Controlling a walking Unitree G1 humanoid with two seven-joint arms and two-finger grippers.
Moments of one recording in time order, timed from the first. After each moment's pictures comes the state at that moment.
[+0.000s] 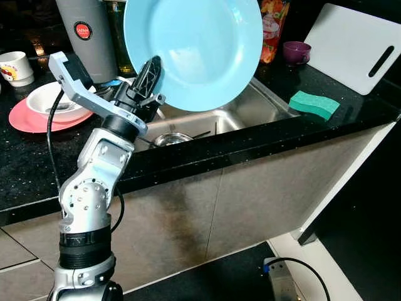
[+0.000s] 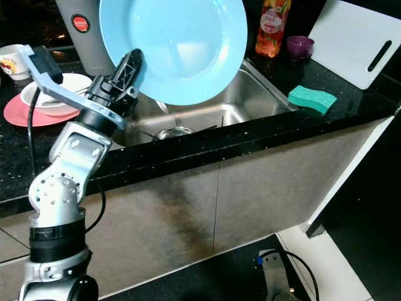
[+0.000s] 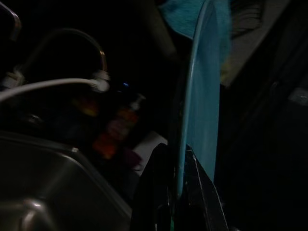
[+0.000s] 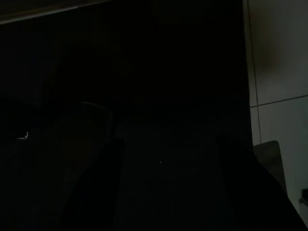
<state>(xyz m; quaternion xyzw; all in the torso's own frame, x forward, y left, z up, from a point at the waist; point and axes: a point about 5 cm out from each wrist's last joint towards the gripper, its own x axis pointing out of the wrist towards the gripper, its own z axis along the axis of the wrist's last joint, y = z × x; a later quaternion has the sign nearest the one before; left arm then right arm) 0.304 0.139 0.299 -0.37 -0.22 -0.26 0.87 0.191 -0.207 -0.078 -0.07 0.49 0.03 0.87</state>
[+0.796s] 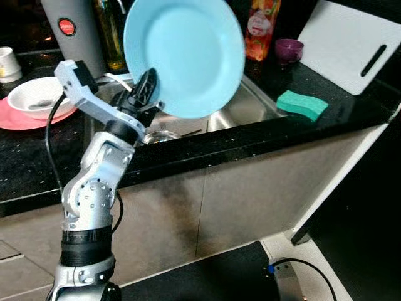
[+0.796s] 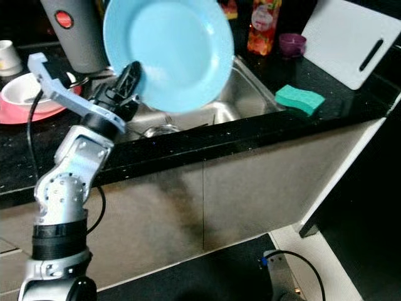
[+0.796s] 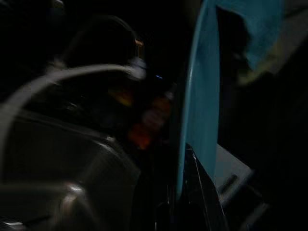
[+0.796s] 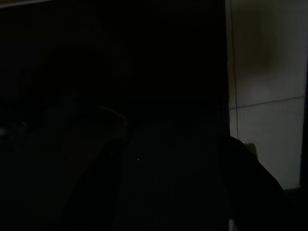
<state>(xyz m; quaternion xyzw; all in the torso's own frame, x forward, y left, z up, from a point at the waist) 0.315 0.140 0.286 -0.34 -0.20 -0.22 0.89 0.191 -0.212 -0.077 -0.07 0.48 0.04 0.87</state>
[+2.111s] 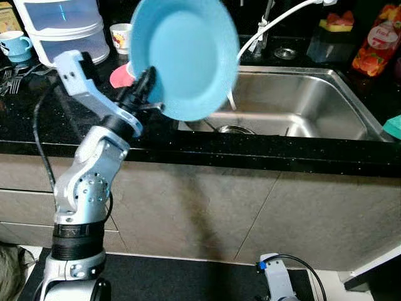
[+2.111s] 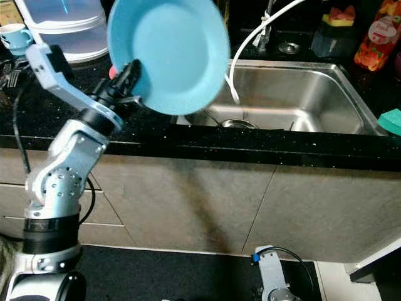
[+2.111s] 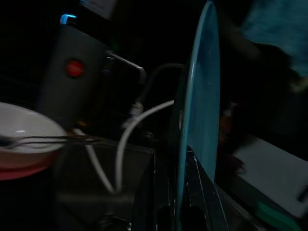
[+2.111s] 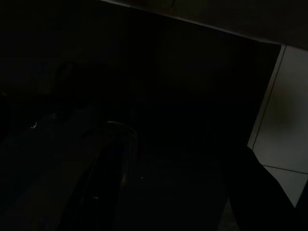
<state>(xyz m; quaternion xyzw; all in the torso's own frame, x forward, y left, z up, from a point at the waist) 0.315 0.129 0.289 -0.25 -0.20 -0.28 0.91 0.195 -0.205 -0.076 -0.07 0.48 0.03 0.88</state>
